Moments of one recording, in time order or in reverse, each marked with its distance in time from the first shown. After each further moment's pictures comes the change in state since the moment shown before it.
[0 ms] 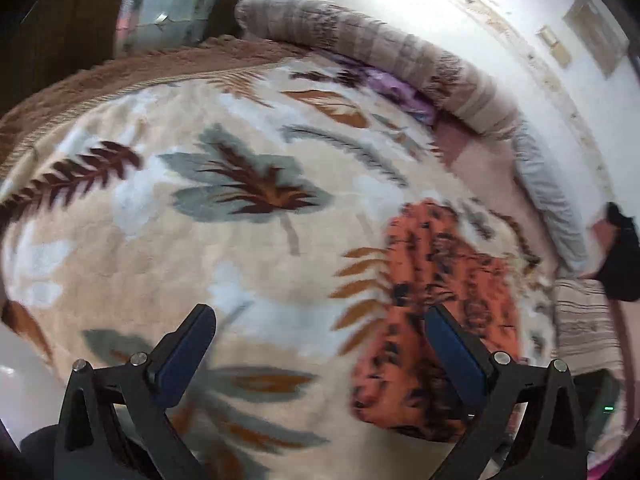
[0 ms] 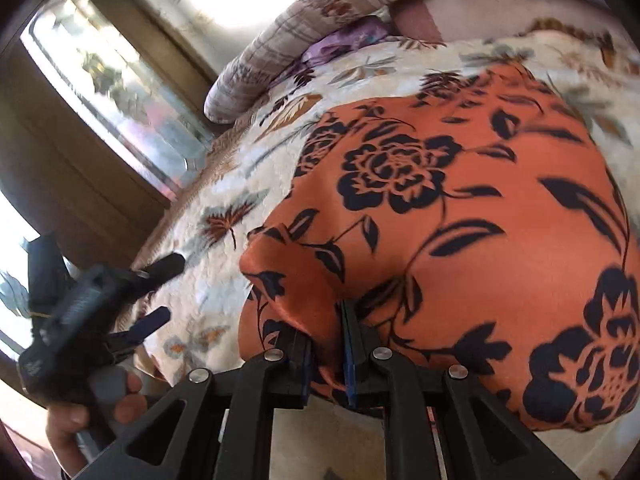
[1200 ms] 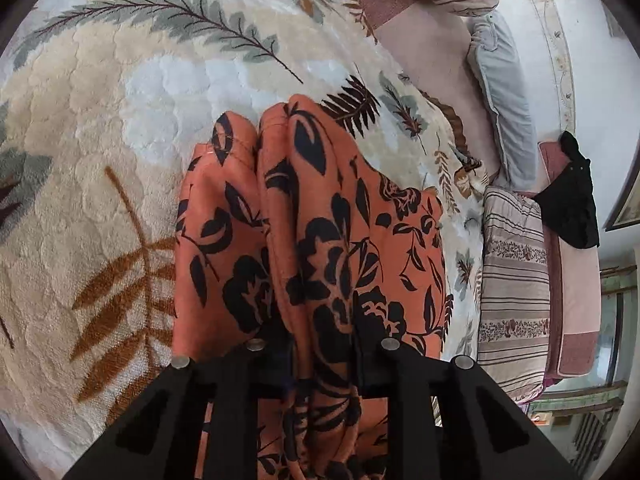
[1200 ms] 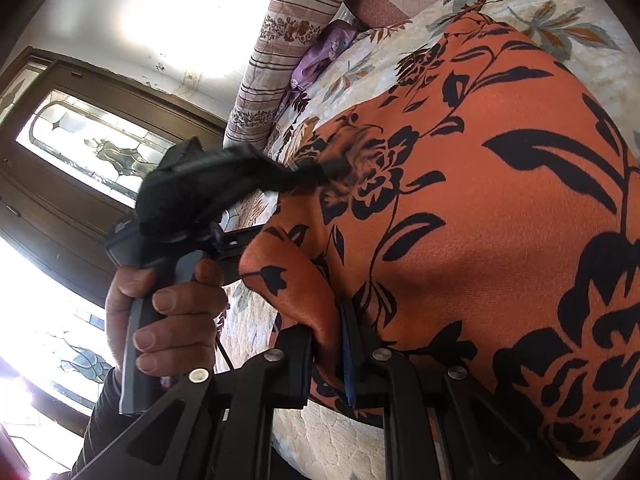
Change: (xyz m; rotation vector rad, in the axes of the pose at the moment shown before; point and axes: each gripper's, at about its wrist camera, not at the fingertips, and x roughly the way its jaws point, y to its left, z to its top) left arm 0.165 -0.091 0.053 0.026 0.555 -0.244; right arm -0.005 -0.054 0.002 0.232 -0.032 0.236
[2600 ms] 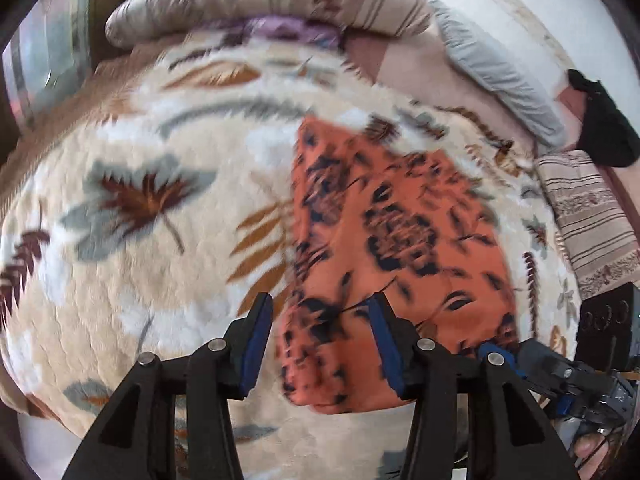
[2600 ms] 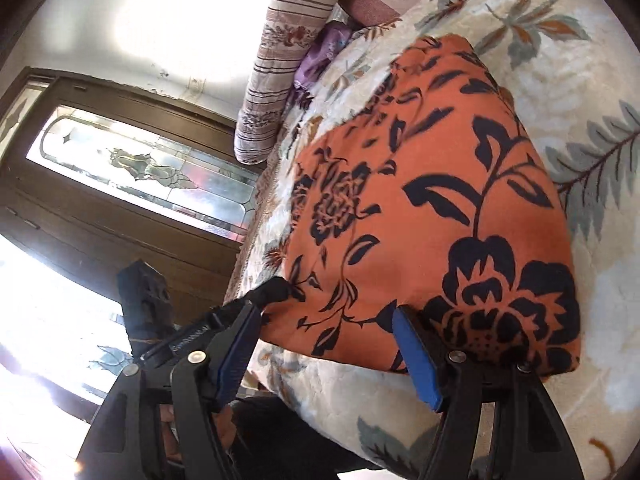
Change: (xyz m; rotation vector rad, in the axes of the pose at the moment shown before) left arm -0.081 -0.013 -0.123 0.317 -0.321 0.386; right arm -0.052 -0.018 0.001 0.052 0.045 0.072
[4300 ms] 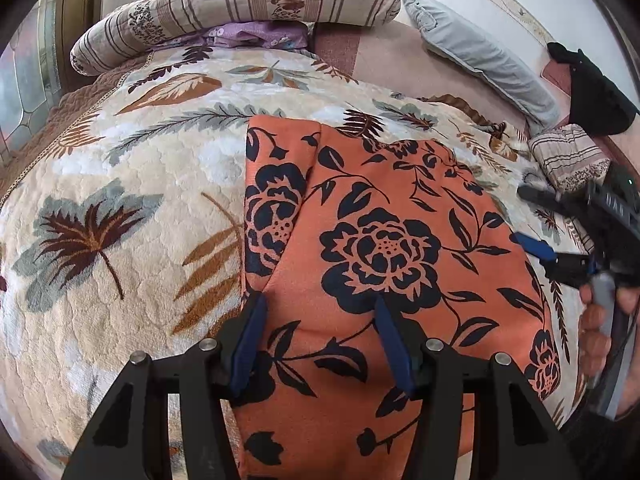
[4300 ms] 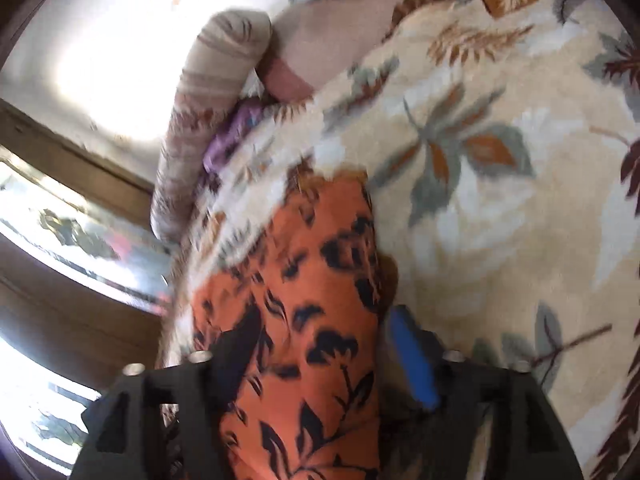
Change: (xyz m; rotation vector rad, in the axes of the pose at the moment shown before) left arm 0.055 -0.019 0.002 0.109 -0.032 0.019; right arm -0.006 -0.057 0.127 0.075 -0.193 -0.267
